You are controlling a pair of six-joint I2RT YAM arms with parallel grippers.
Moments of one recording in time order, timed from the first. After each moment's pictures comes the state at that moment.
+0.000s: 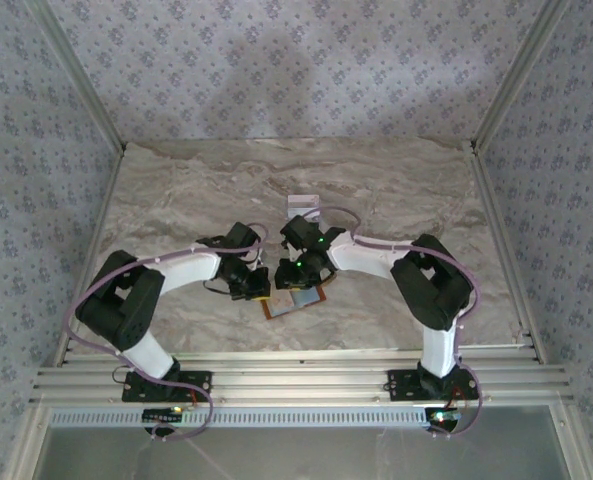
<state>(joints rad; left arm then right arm) -0.59 1.63 0.83 -0.51 0.42 -0.60 0.82 1.87 1.20 -0.51 -0.35 0.67</state>
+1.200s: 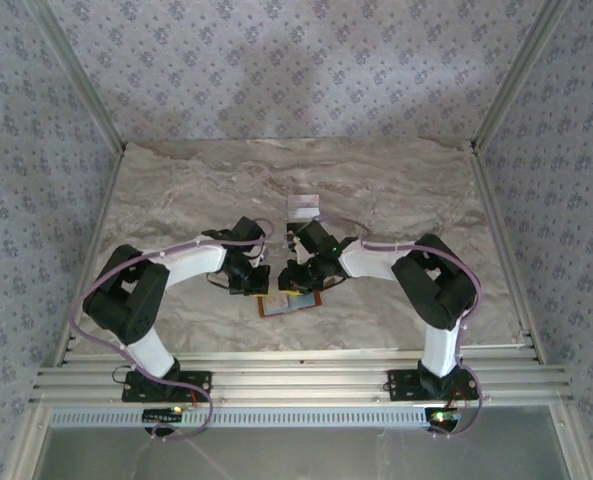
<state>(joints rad) -0.59 1.68 0.93 -0.63 0.33 -0.51 0.76 1.85 1.01 -0.19 -0.56 0.79</state>
